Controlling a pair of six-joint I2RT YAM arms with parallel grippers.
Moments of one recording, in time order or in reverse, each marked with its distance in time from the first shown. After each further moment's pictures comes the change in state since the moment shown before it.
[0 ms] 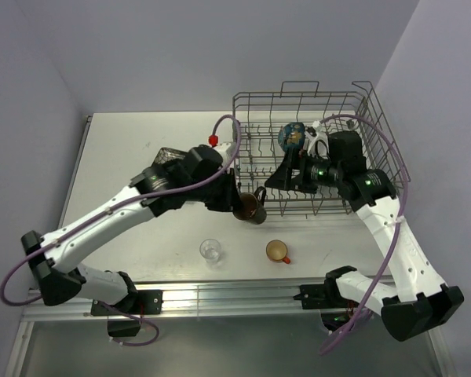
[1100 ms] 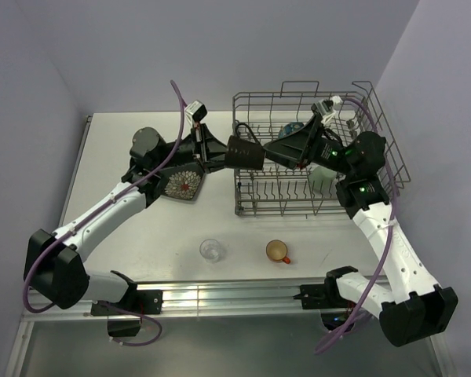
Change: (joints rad) left arm 0.415 -0.044 -0.380 1.388 0.829 -0.901; right arm -0.064 -0.034 -0.189 1.072 -0.443 0.827
